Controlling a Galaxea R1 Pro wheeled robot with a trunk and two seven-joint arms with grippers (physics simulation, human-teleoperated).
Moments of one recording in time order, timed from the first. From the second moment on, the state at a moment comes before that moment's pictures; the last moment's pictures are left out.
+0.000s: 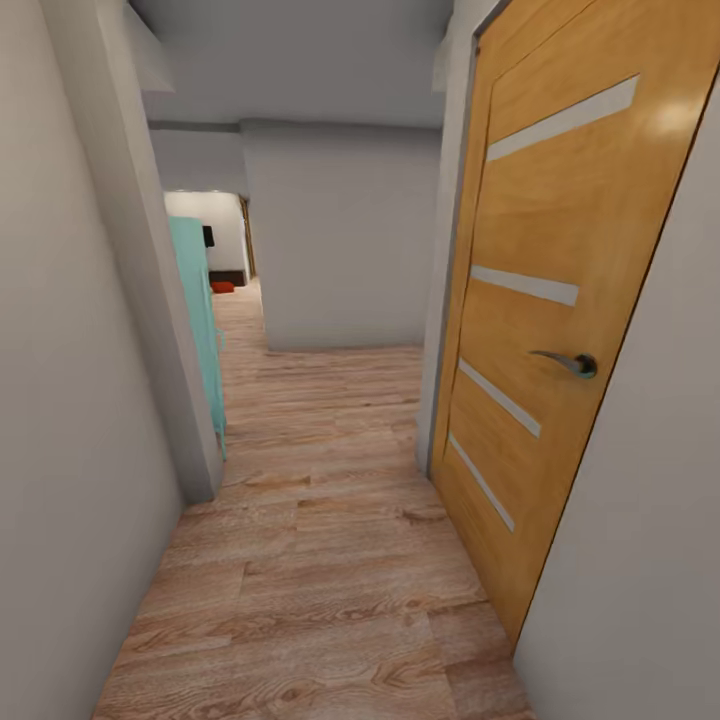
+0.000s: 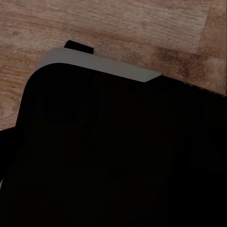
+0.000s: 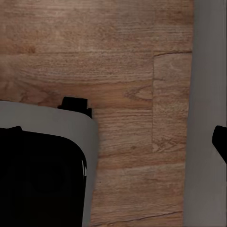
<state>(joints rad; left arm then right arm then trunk) 0.00 -0.06 0.04 -0.13 0.27 -0.05 0.01 -0.16 -0.08 0.35 0.03 -0.21 -0.15 -0.04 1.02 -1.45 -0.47</state>
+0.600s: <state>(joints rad) 0.00 -0.06 0.04 -0.13 0.27 -0.04 0.01 -0.16 -0.07 0.35 0.03 -0.21 -0.15 -0.03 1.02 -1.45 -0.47</state>
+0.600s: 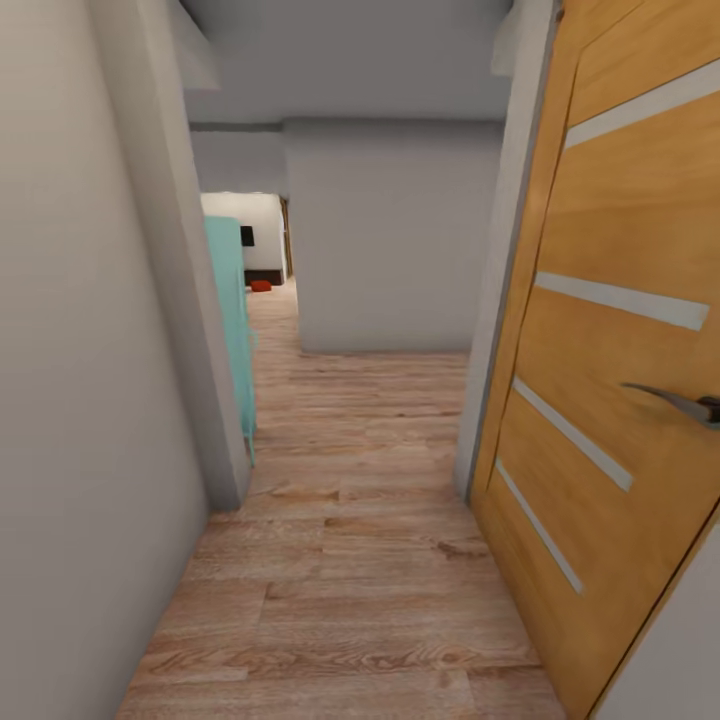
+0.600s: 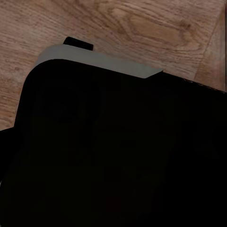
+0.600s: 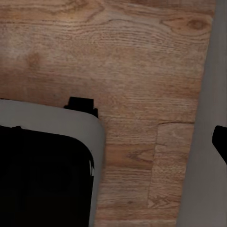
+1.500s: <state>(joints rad) 0.00 -0.04 0.04 -0.12 0.27 -0.04 0.01 -0.16 -0.07 0.35 0.03 -0.20 -0.16 -0.03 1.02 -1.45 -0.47</state>
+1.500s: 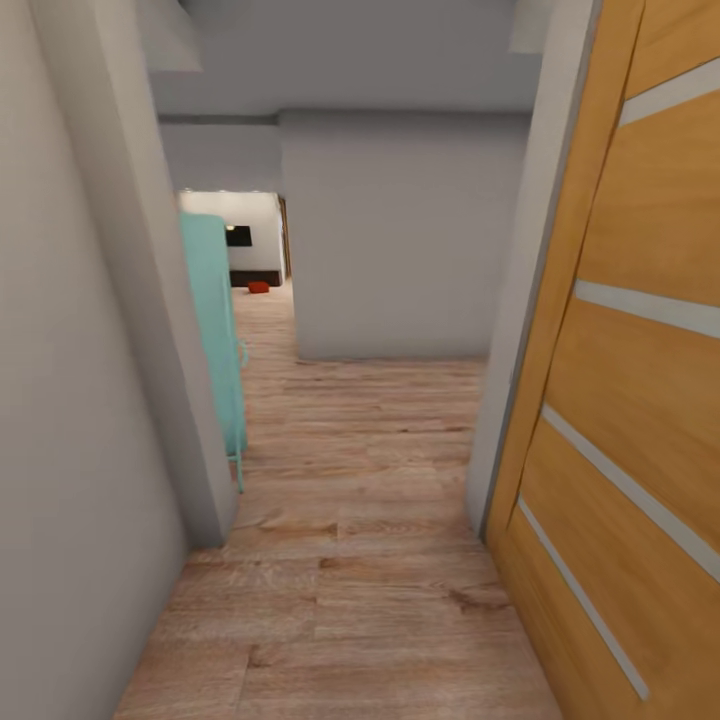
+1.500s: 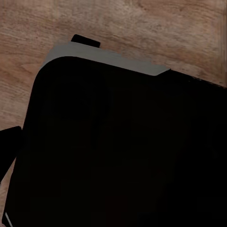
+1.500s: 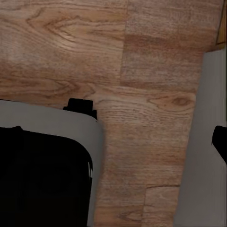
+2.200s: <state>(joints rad) 0.00 -0.05 0.04 -0.12 0.27 -0.04 0.01 -0.16 -0.07 0.35 0.02 -0.20 -0.16 -0.03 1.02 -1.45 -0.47</state>
